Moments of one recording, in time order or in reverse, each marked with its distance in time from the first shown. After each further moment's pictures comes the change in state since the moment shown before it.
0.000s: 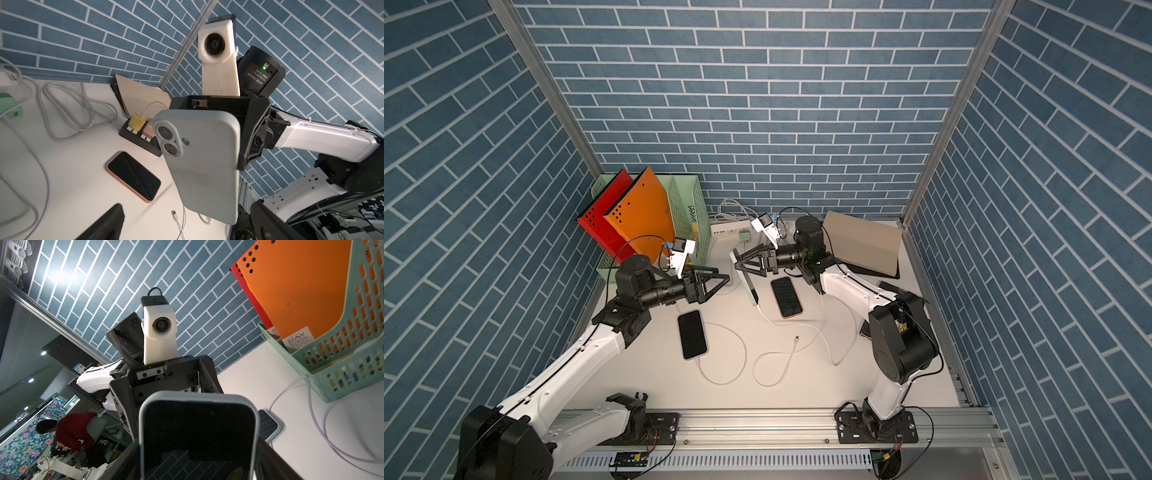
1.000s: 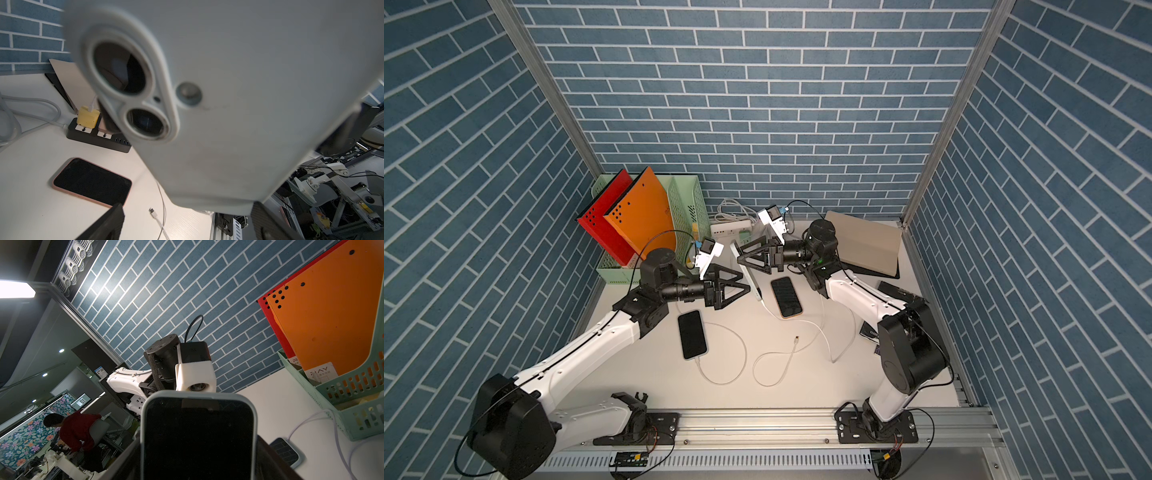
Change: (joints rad) left arm -0.146 0.124 0.100 0.002 0.071 0.084; right arm 0.008 -0.071 -0.074 0.363 0.018 0.259
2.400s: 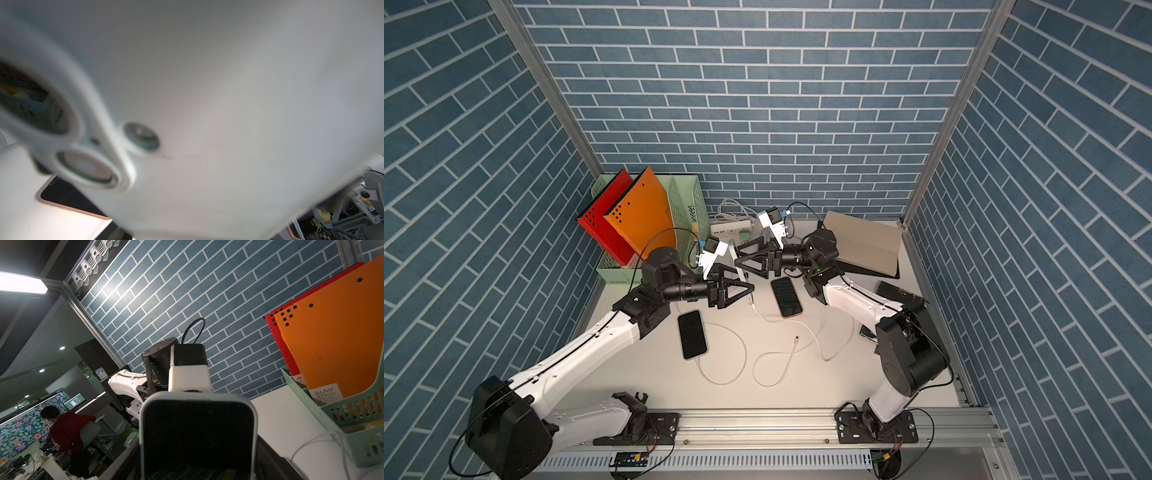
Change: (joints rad) left arm -0.050 -0.015 0.043 -0.040 -0.048 0.008; right arm 0.023 -0.008 -0.063 0.186 0.059 0.046
